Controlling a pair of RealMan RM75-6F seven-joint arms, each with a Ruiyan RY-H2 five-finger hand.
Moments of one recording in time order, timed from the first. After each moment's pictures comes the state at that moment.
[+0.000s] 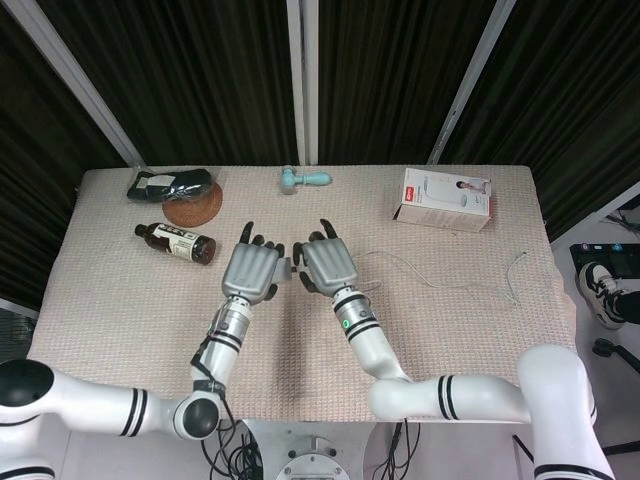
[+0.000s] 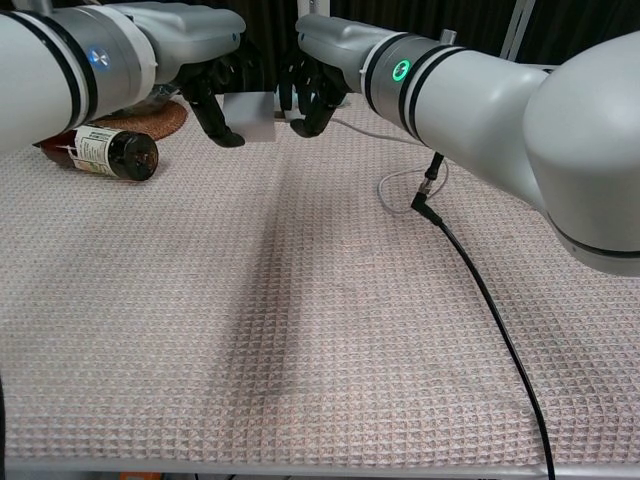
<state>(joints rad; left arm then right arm) -1.02 -1.60 -0.31 -1.84 0.51 1.34 1.00 1.10 -1.78 0.38 -1.55 -0.60 1.13 -0.67</state>
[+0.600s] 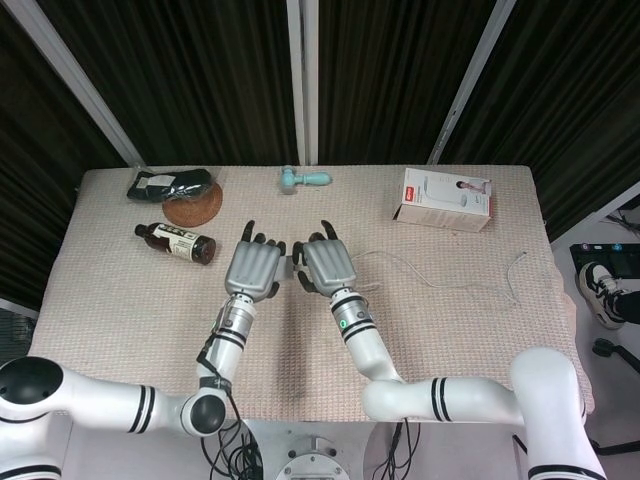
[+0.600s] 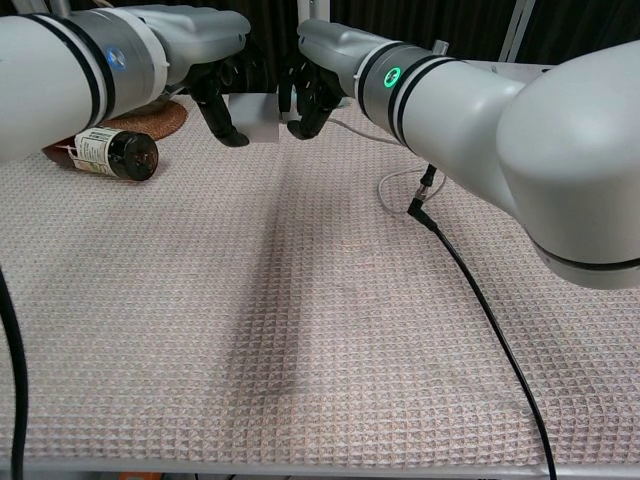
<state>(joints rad) -1.05 -1.63 -0.32 -1.81 0.49 1.35 0.98 1.09 -1.82 0.40 -1.52 -0.59 1.15 -0.64</state>
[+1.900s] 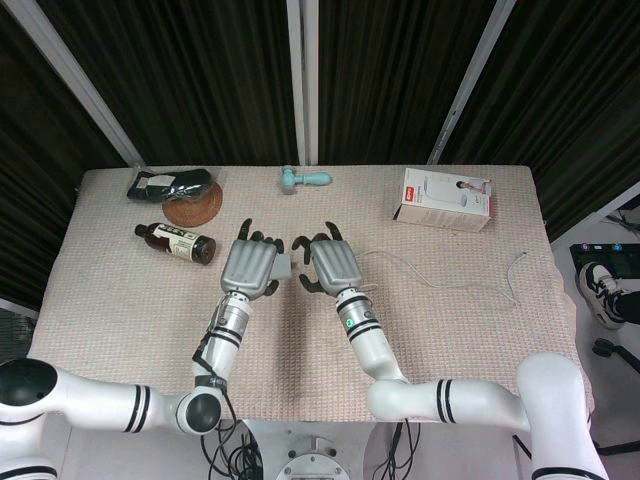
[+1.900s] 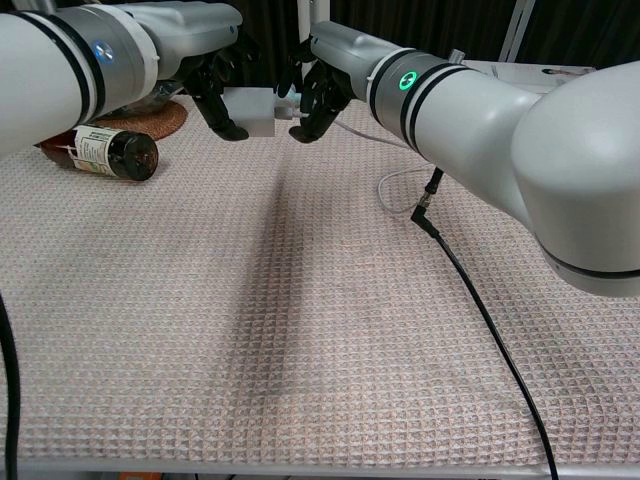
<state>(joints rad) -1.03 -1.61 -0.31 -1.81 0.51 1.34 0.91 1.04 -1.82 0.42 -1.51 -0.63 1.14 -0.56</state>
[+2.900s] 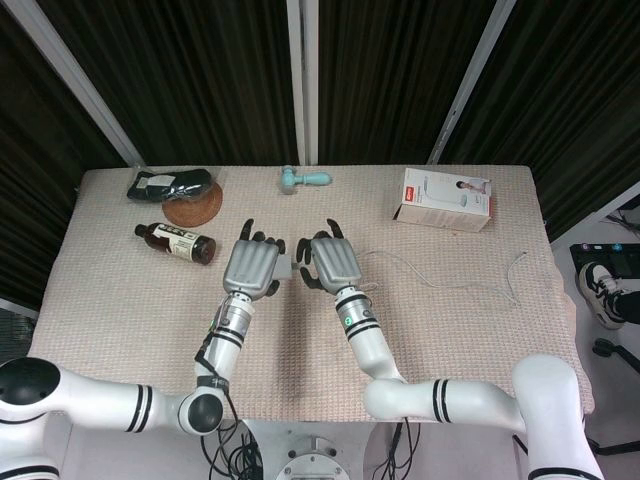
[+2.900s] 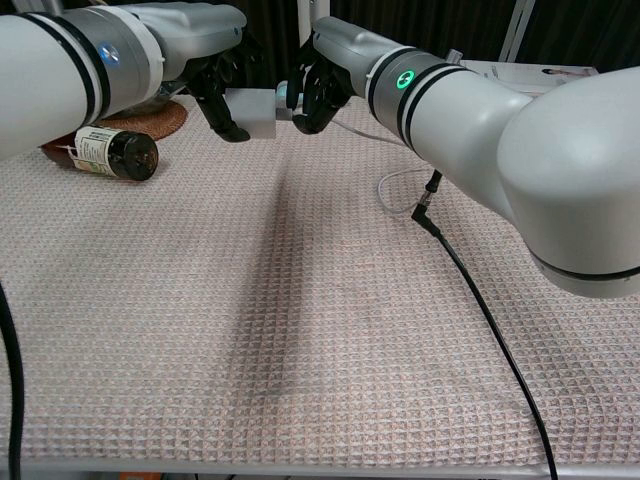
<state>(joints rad) -1.04 -1.62 -0.31 -1.80 0.51 1.34 0.92 1.04 -1.85 0.43 -1.48 -0.65 1.14 -0.55</state>
